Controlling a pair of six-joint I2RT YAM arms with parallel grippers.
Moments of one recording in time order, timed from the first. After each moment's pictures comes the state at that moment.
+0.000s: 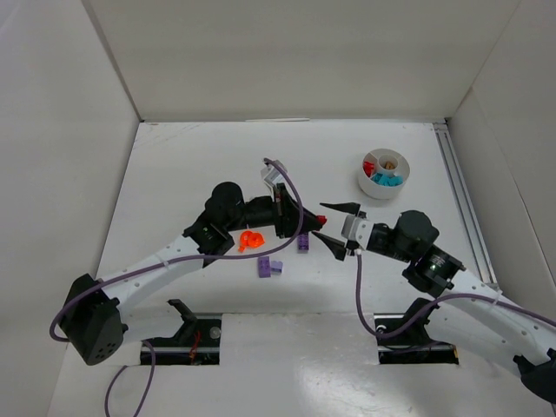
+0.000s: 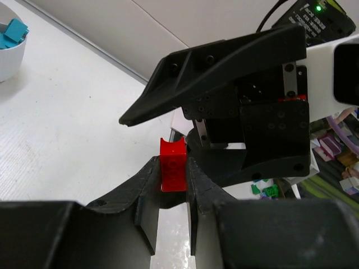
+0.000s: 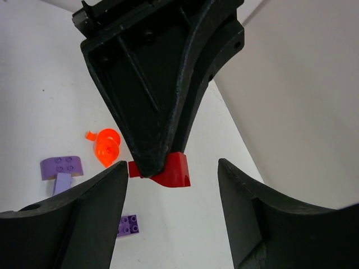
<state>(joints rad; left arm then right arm) -0.77 1.14 0.77 0.42 0.66 -0.65 0.80 0.74 0.64 0.13 -0.40 -0.60</state>
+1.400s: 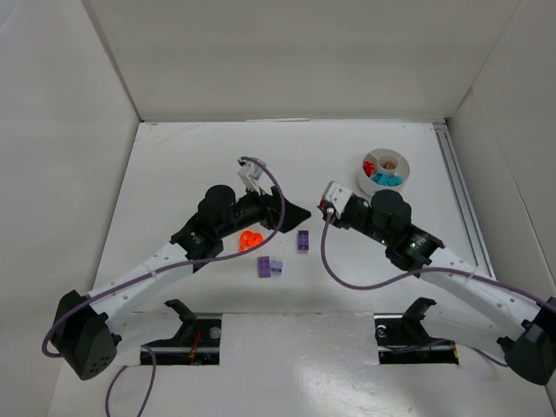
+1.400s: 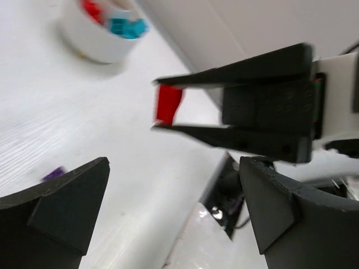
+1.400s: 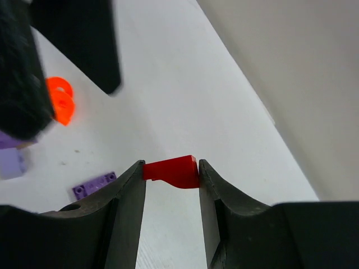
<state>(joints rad) -0.74 1.04 0.73 0.23 0.35 -0.66 0.78 0.93 0.71 0.07 -0.12 -0.53</state>
